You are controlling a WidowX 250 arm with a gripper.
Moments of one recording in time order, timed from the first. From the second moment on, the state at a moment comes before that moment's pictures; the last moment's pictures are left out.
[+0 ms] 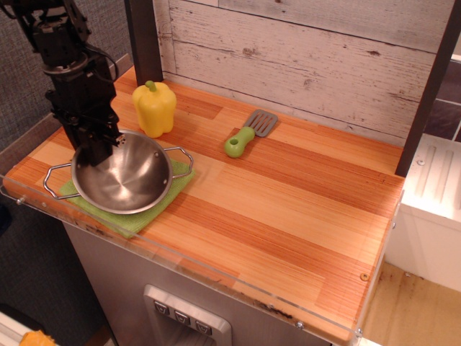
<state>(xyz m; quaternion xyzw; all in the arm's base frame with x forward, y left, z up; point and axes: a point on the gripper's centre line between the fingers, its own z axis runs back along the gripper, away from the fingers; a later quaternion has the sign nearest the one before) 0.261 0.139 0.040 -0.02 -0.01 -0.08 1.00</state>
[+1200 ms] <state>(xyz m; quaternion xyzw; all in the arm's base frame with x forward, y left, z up) 0.262 0.112 0.103 0.07 -0.03 -0.06 1.00</state>
